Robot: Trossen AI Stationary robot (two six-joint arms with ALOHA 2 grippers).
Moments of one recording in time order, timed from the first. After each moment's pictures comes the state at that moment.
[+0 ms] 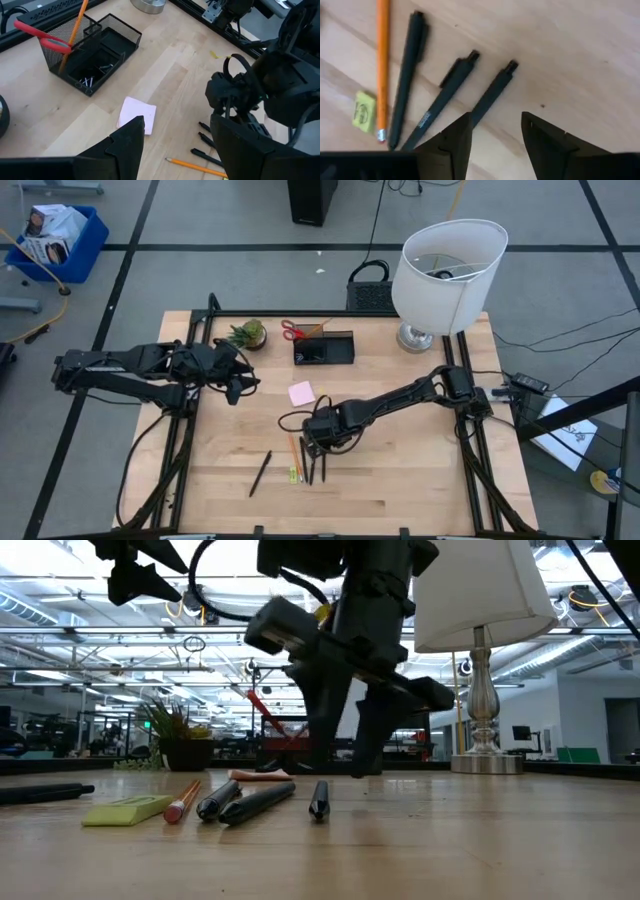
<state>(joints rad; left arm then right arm) -0.01 0.80 0.87 -0.68 -0.16 -0.58 0.21 2.13 1.60 -0.76 -0.10 1.26</state>
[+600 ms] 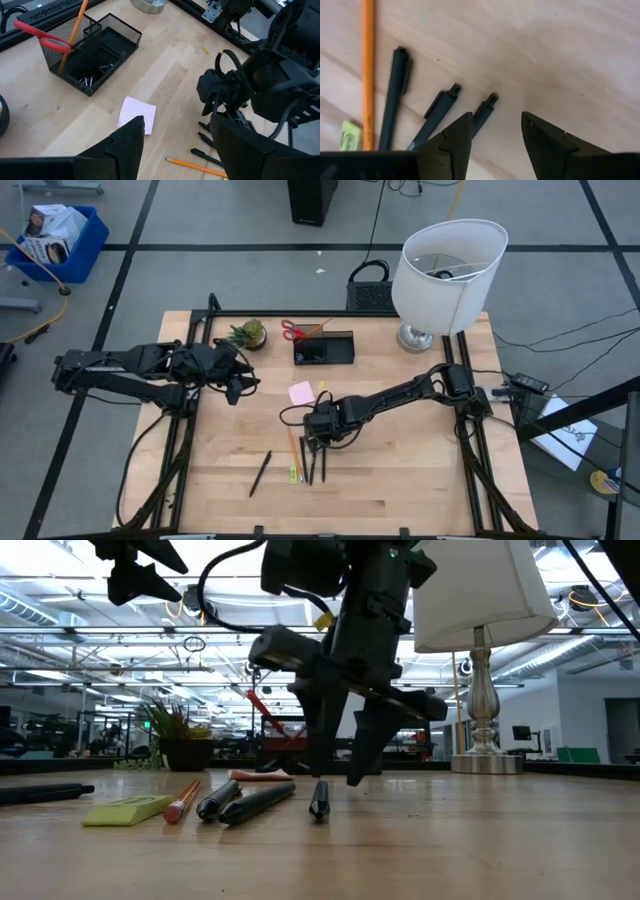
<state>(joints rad) -0.01 0.80 0.87 -0.68 -0.16 -0.58 0.18 2.13 1.56 -0.73 -0.04 1.25</state>
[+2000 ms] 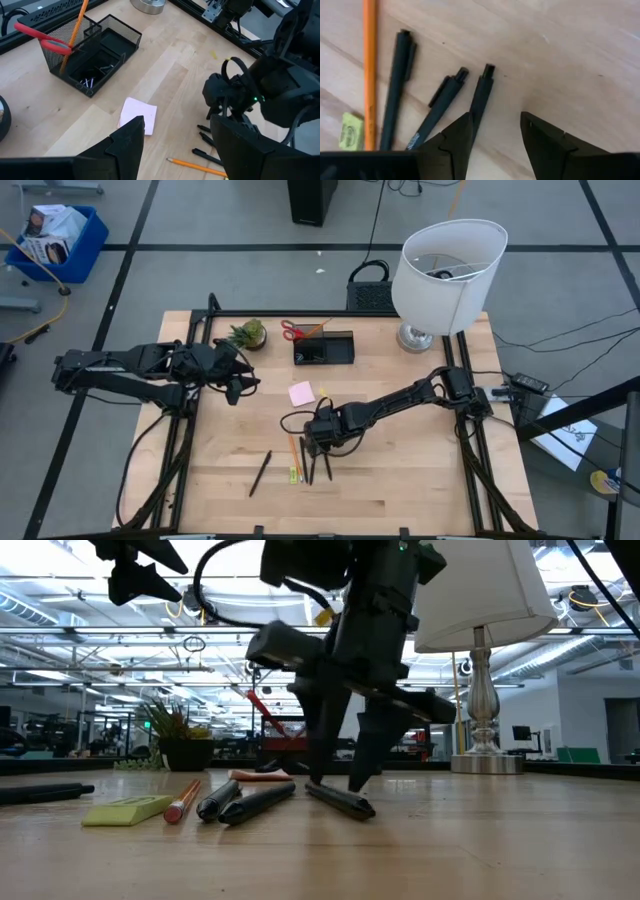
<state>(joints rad) -0.01 0.80 0.87 -0.68 -0.16 -0.57 0.22 2.14 1.55 -0.72 -0.02 1.30</state>
